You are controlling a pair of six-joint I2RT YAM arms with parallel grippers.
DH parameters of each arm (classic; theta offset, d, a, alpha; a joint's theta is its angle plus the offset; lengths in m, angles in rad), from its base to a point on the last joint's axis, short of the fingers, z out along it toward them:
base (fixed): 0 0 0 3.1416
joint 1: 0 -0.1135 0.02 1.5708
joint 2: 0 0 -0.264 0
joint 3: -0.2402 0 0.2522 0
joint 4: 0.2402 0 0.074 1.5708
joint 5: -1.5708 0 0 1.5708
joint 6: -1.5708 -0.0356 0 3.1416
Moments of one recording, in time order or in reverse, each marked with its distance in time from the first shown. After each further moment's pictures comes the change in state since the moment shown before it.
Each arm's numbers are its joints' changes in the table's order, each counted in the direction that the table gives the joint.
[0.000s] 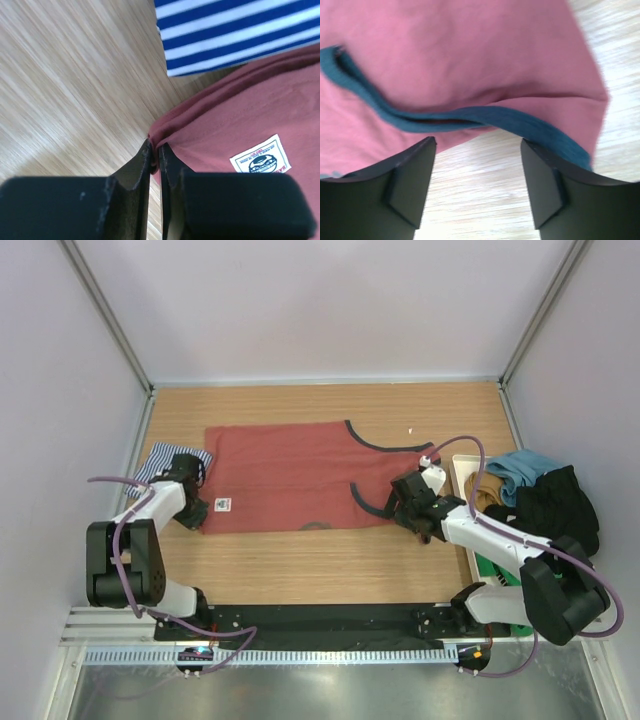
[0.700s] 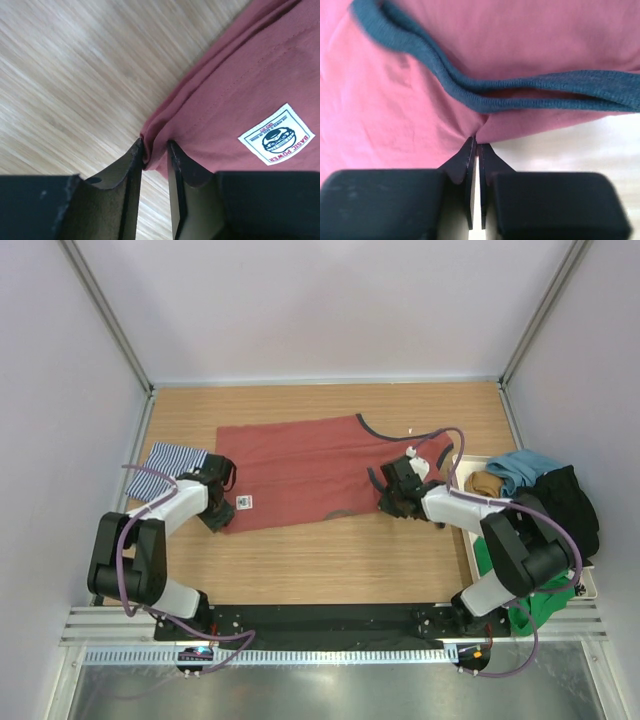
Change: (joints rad) left arm 0.215 0.015 -0.005 0.020 -0.024 0.040; right arm 0.058 0.293 -0.123 -0.178 0.132 -0.019
